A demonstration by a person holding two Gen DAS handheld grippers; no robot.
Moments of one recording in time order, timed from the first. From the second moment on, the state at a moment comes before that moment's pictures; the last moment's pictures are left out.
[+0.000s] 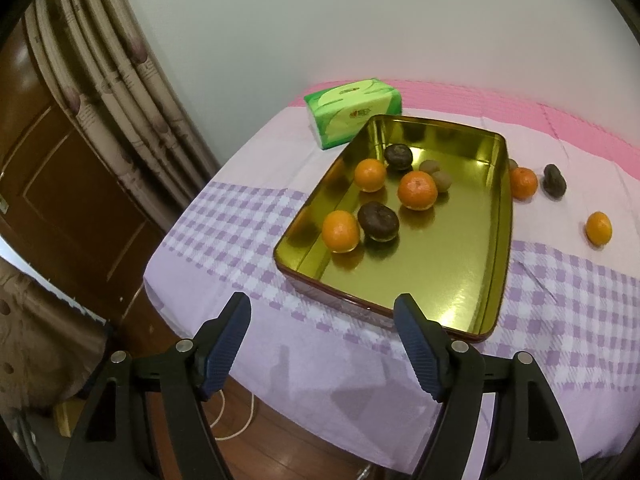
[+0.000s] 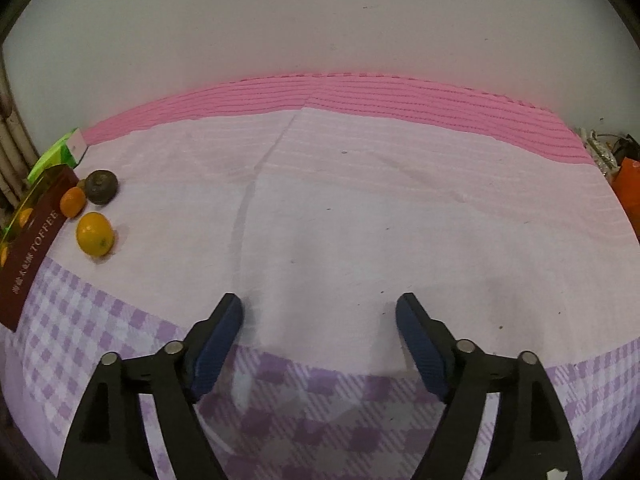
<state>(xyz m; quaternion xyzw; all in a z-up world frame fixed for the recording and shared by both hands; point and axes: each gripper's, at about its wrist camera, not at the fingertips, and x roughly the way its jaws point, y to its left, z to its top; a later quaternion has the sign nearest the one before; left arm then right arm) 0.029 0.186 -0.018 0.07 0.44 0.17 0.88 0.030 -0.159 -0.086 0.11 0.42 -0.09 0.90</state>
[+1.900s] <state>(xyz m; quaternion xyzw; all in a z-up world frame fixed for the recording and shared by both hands) 0.041 0.119 0.003 0.02 0.40 -0.05 0.91 0.212 0.083 -0.034 -0.16 0.44 0.32 0.82</state>
